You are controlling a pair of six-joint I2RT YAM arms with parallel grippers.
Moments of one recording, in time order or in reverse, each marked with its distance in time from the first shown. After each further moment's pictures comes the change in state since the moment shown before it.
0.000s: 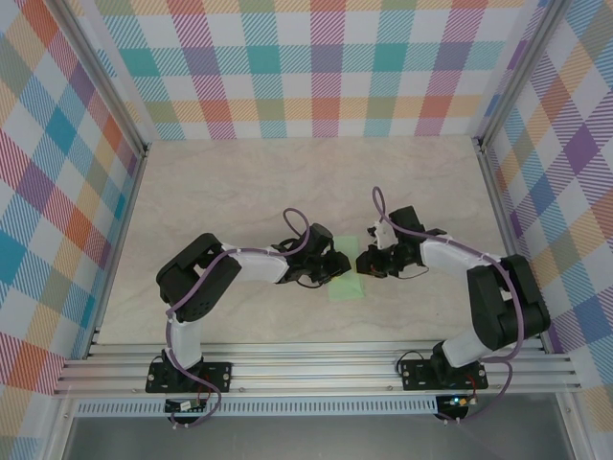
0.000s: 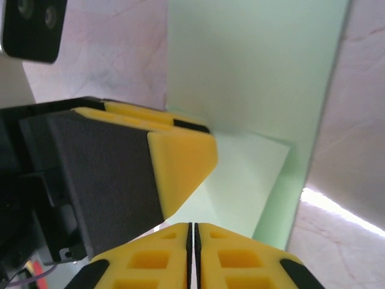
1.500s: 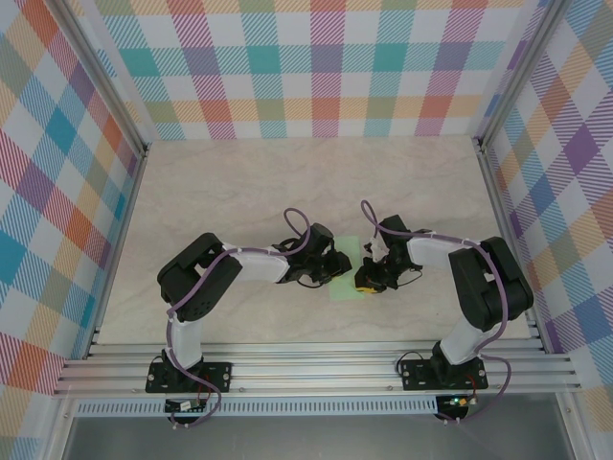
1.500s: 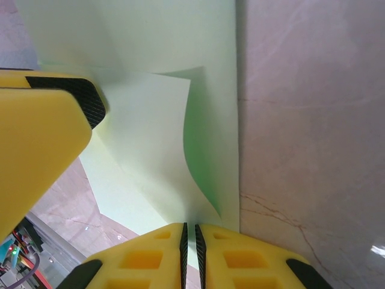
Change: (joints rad) left arm 0.000 0.007 0.007 0.000 0.001 0.000; right arm 0.044 0.136 0.020 -0.107 0.113 0.060
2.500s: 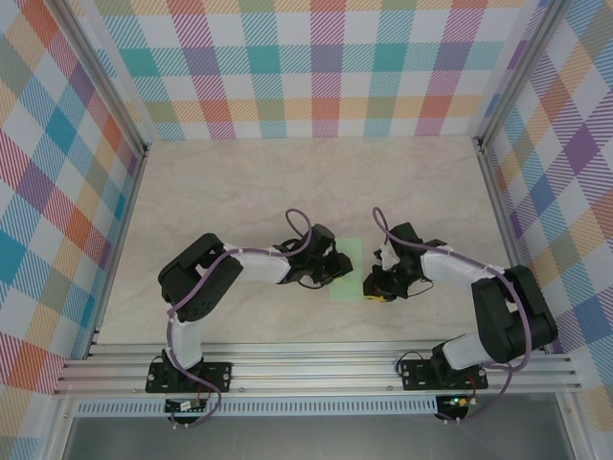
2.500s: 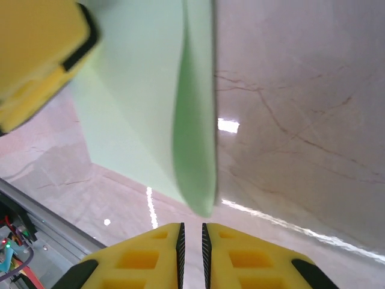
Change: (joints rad) left arm -0.009 0.002 0.004 -0.004 0.002 0.000; right arm 0.000 -0.230 -0.109 -0.071 0.033 0.032
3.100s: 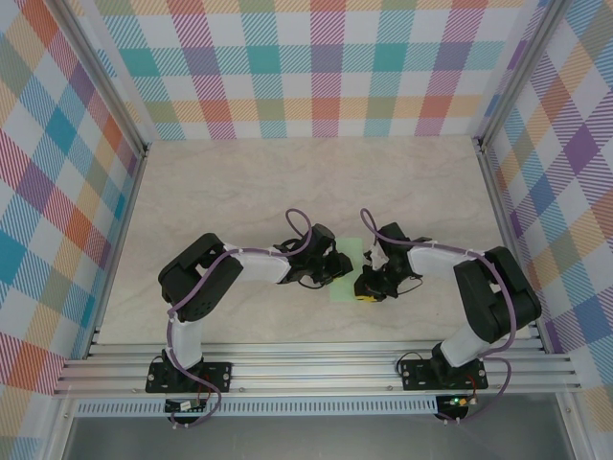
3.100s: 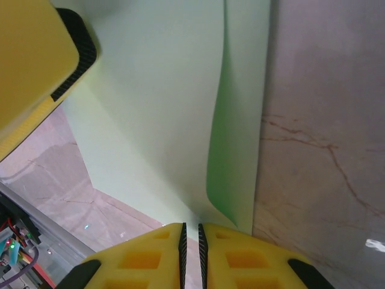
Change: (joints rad) left arm 0.000 0.002 0.002 -0.003 0.001 0.000; right arm 0.053 0.150 0.034 0.082 -0.023 0.043
